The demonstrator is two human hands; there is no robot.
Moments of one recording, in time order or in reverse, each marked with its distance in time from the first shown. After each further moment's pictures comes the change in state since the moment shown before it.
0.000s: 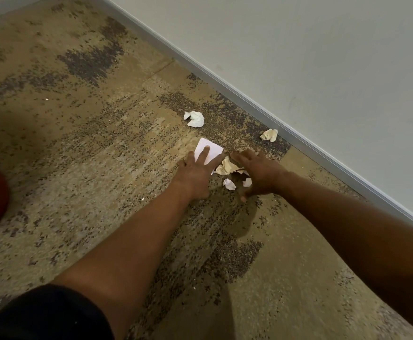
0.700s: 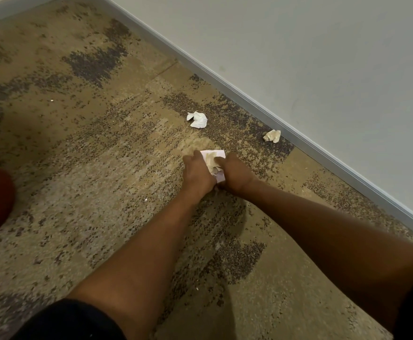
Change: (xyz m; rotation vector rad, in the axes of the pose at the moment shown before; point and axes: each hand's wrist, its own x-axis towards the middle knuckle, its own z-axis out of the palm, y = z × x) left_hand 0.007 0.013 0.009 -0.723 0.331 -0.396; right_hand 0.026 -0.068 0.012 0.330 0.174 -0.008
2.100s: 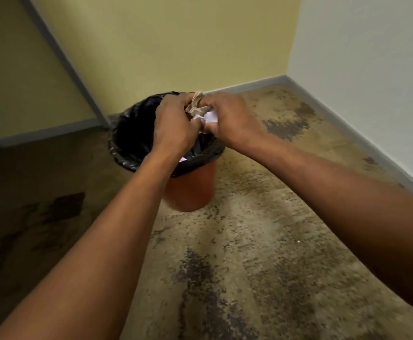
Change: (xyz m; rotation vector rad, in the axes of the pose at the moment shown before) left_hand -0.202 -0.108 -0.444 0.025 0.953 0.097; right_hand -0.017 -0.476 -0.115 0.265 0.434 -0.974
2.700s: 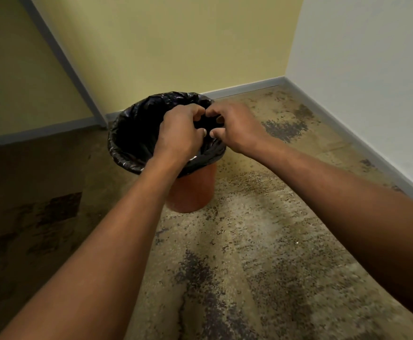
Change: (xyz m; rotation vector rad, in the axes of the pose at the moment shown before) left_hand -0.007 -0.001 0.005 0.162 -0.114 0.008; right_hand -0.006 0.017 0.000 -0.067 -0.114 0.112
